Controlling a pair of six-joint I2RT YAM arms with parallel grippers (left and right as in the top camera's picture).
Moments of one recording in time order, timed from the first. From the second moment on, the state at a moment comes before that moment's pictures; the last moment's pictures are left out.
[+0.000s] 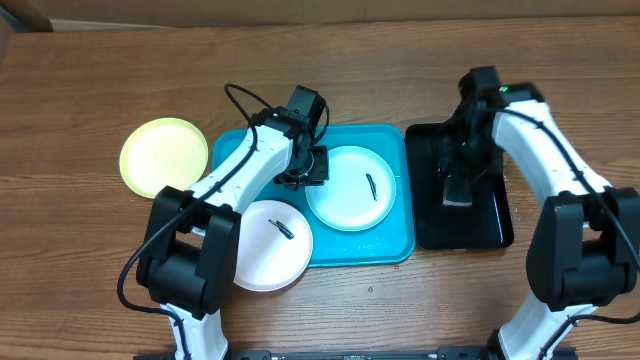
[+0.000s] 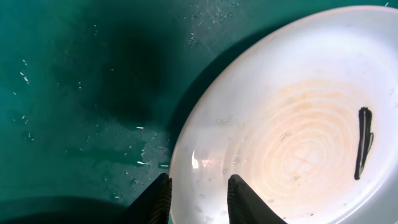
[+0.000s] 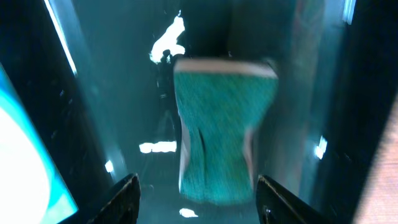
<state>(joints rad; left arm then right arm) -0.41 1.97 1.41 -0.85 0.12 -0.46 0.11 1.91 1.43 -1.09 -0.02 0.17</state>
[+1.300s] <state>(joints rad) -0.41 1.97 1.40 -0.85 0.12 -0.45 0.13 1.91 1.24 -0.85 0.05 0.21</state>
